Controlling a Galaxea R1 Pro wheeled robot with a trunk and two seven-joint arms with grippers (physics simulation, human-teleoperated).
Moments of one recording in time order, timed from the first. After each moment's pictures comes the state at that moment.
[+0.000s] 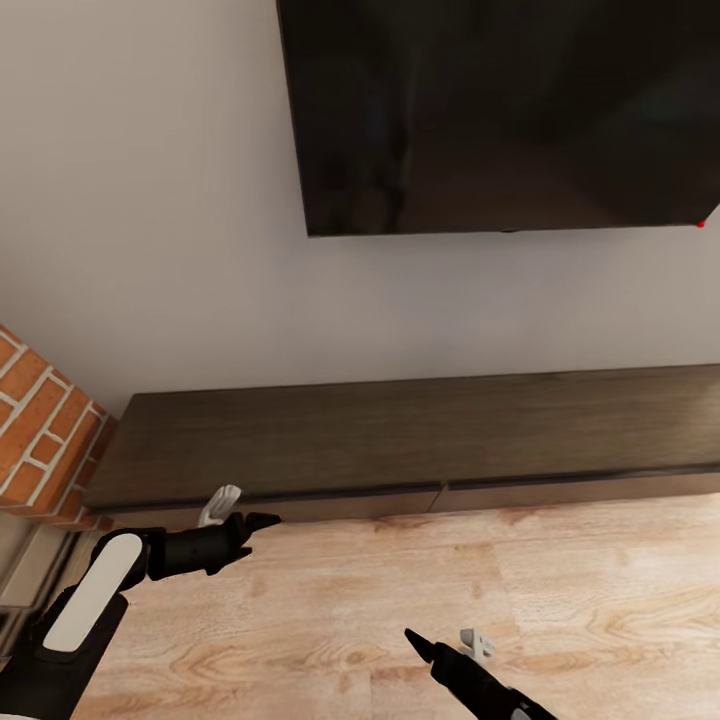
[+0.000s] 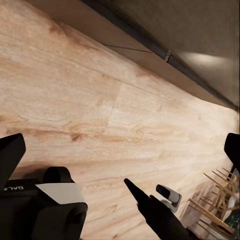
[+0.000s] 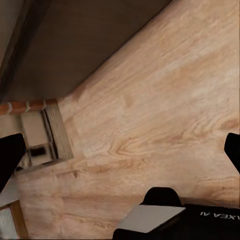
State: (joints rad) left arm -0.40 0.25 -0.06 -1.34 1.33 1.00 0.24; right arm -0.48 -0.05 0.64 -0.16 -1.18 -0.07 0.73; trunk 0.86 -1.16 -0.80
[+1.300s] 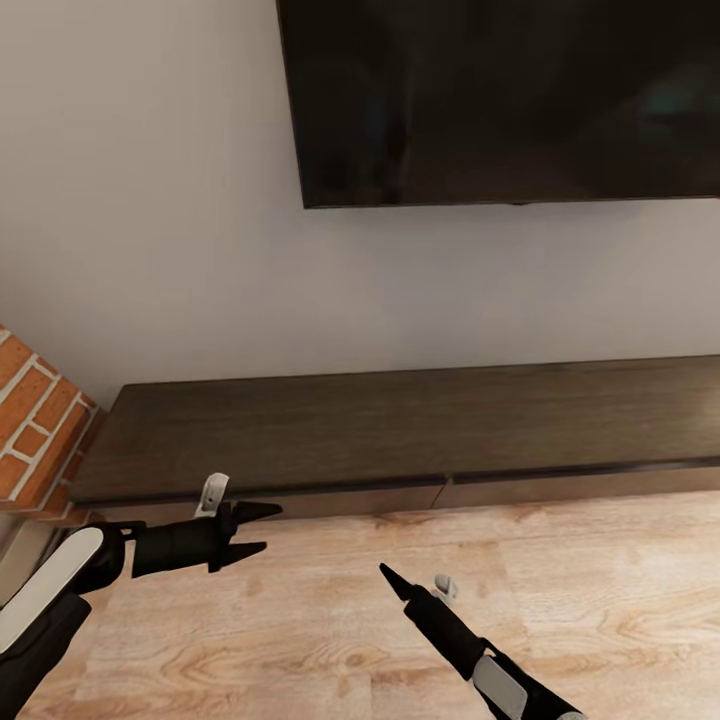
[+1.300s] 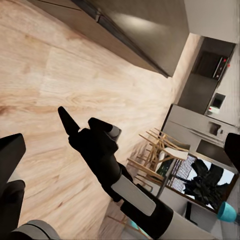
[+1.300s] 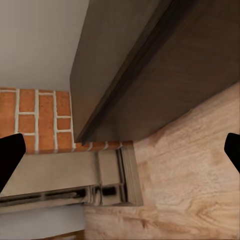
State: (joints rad) left arm -0.40 0.45 -0.23 -1.46 1.88 1.00 0.24; right arm -0.53 -0.01 0.58 -0.29 -1.27 -0.07 0.92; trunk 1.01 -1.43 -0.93
